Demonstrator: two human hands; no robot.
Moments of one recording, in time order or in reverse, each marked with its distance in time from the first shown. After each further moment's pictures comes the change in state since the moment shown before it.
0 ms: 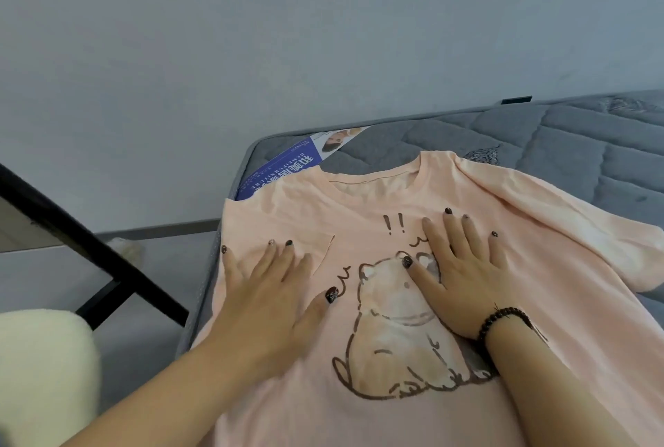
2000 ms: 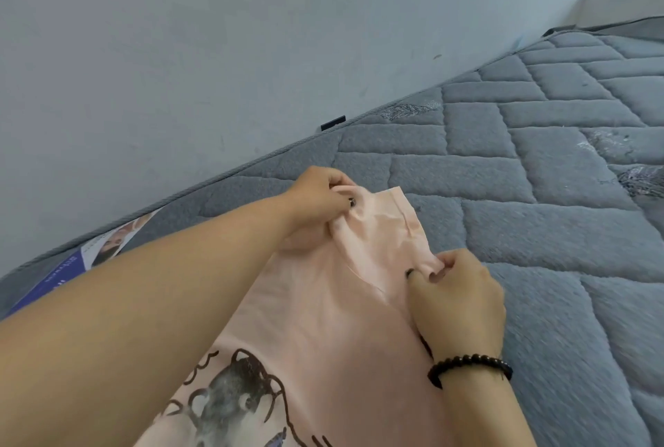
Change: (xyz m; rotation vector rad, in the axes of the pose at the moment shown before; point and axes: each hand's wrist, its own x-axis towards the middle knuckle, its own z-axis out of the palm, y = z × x) left_hand 0.282 0.291 -0.068 -0.797 -0.148 0.350; right_hand -0.009 0.165 -0.056 0.741 0.538 0.915
